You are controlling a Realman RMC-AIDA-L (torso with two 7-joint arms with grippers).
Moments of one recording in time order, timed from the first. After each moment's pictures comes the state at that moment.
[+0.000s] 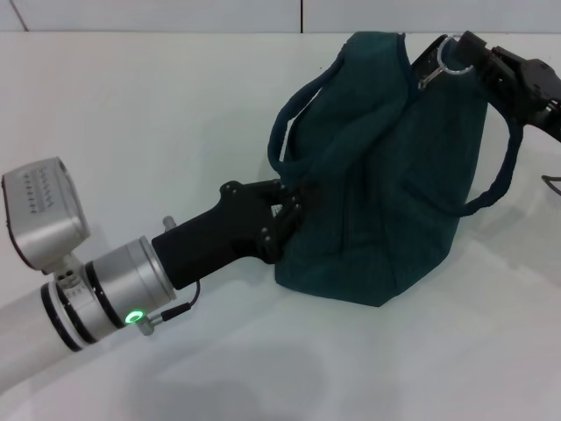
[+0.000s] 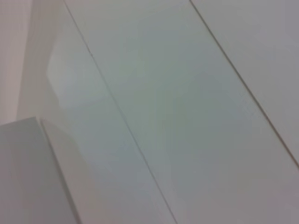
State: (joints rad) left arm -0.57 -2.11 0.93 -0.07 1.33 1.54 -0.75; right arm 0.51 2.02 -1.17 -0.32 -0.91 -1.57 1.21
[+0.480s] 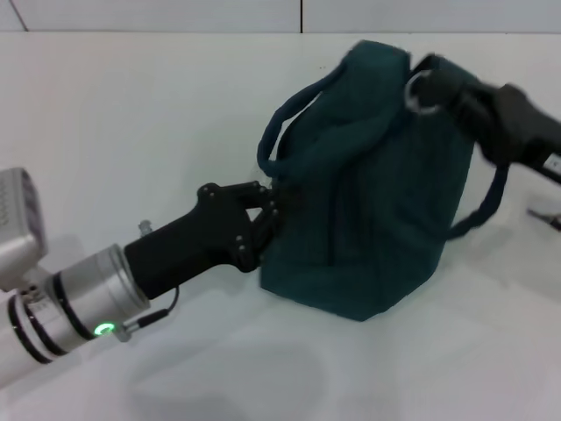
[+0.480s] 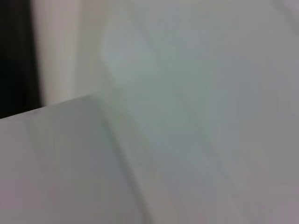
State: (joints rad) left arm -0.50 -2.10 0.93 0.01 1.35 1.64 -0.76; right arm 0.51 2.02 -1.25 -0.33 -0.96 -1.67 1.19
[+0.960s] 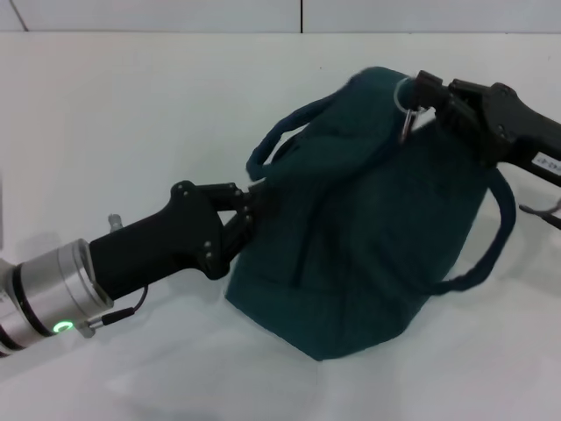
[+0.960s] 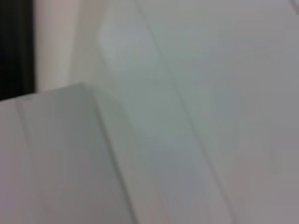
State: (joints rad) left arm -0.43 -2.08 0.93 0.20 1.44 1.70 -0.87; right arm 0.51 2.02 -1.28 -0.37 -0.96 -1.62 1.18
